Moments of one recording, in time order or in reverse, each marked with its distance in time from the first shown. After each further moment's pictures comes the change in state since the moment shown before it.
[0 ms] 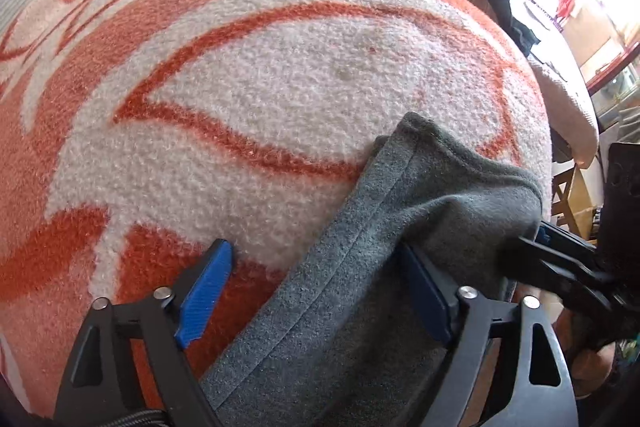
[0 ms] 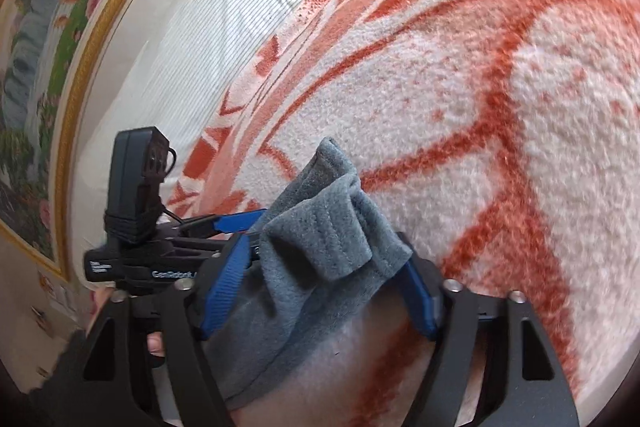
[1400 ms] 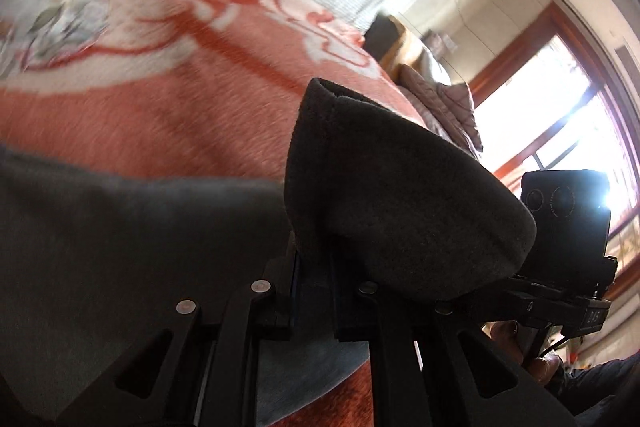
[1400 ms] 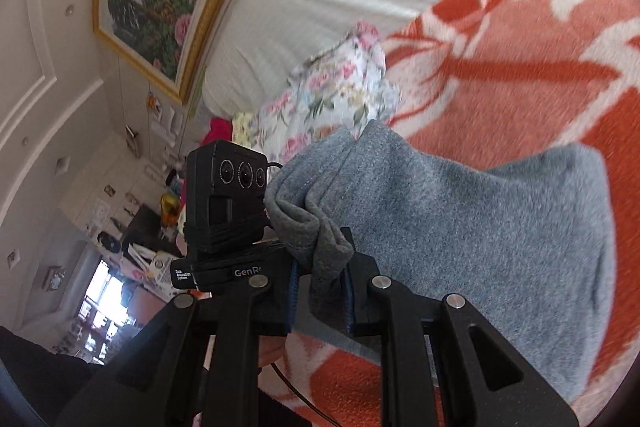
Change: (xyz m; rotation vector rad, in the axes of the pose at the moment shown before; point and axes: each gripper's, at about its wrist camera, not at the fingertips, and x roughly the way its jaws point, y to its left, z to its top) left arm -0.175 0.137 -0.313 -0.609 -0.523 -0.212; right arm 0.086 0.255 -0.155 -0.410 0.468 0.520
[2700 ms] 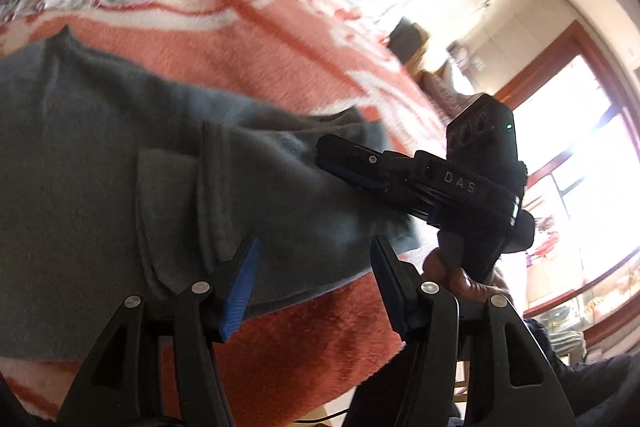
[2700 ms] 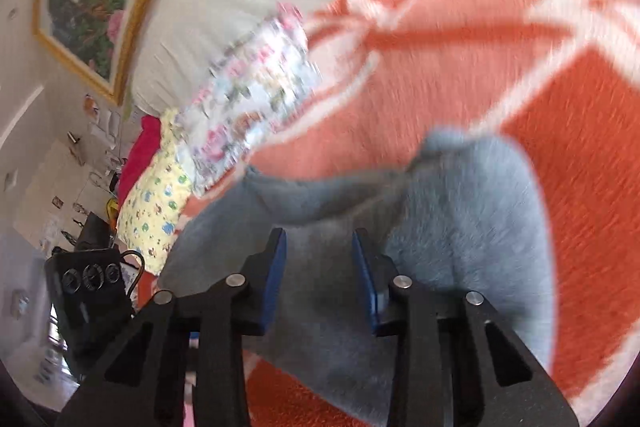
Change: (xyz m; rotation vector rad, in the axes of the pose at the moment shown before) left arm -0.034 -0.018 -0.076 -0.086 -0.012 0.096; right arm 0.029 -0.064 -0.003 0.111 0.060 -0.217
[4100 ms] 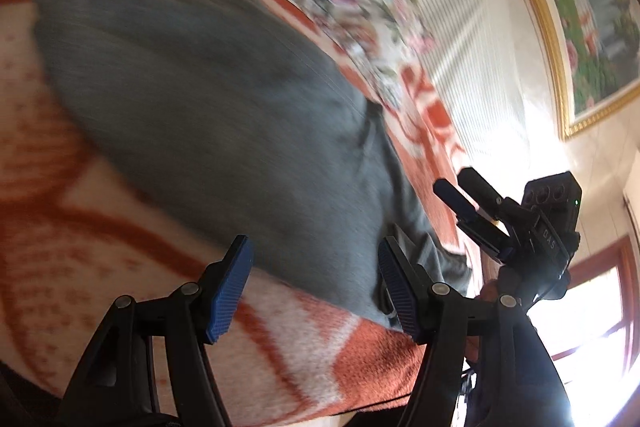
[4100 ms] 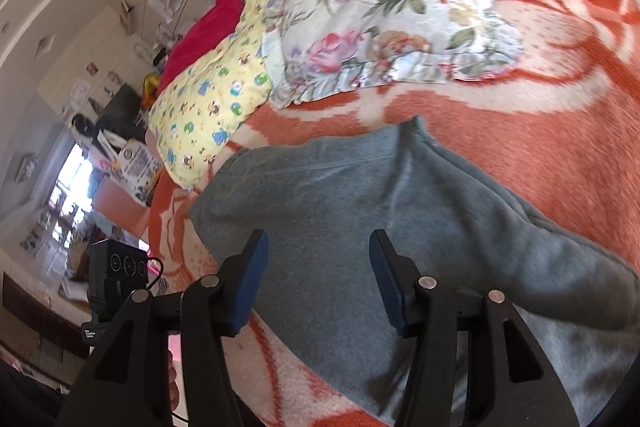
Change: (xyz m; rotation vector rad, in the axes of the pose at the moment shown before) left arm -0.178 0.165 -0.092 -0.613 -0.399 0.158; right arm 0.125 0.182 0.005 -0.420 0.263 0.109
